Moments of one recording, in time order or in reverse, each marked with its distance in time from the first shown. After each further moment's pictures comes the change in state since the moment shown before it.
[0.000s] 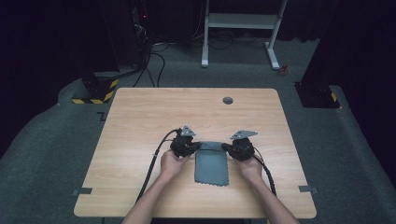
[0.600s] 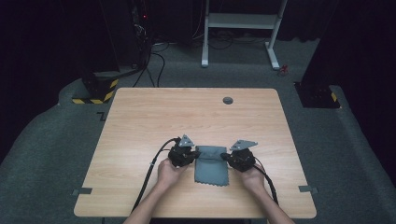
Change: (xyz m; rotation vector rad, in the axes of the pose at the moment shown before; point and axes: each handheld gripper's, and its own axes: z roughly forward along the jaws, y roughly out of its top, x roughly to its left) left arm -0.018 -0.022 -0.012 0.005 -0.025 0.038; right arm 0.024 -0.019 -0.015 0.007 0.029 -0.072
